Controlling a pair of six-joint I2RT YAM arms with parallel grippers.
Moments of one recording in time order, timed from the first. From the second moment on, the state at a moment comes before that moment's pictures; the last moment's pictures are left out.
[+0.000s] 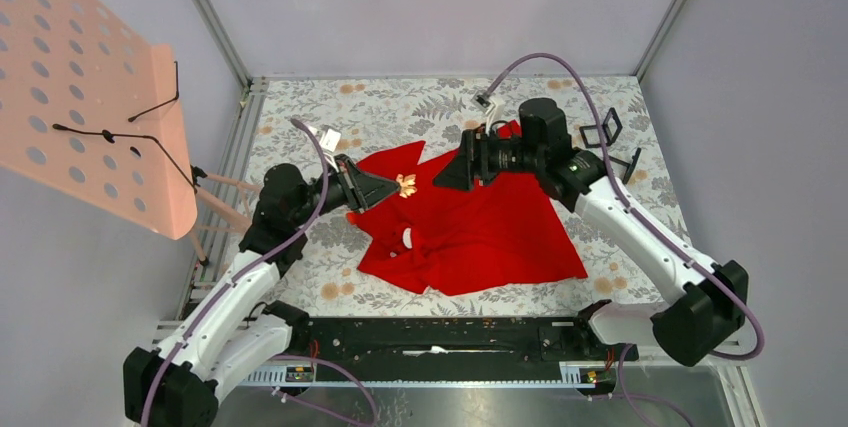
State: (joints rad) left arm -0.39 0.87 0.62 0.22 0.67 -0.70; right arm 0.56 1.31 1.18 -0.29 -0.73 0.46
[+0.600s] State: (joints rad) left arm -0.22 0.73 0.48 -0.13 0.40 -0.69; right arm 0.72 1.44 1.18 -0.42 -0.34 0.46
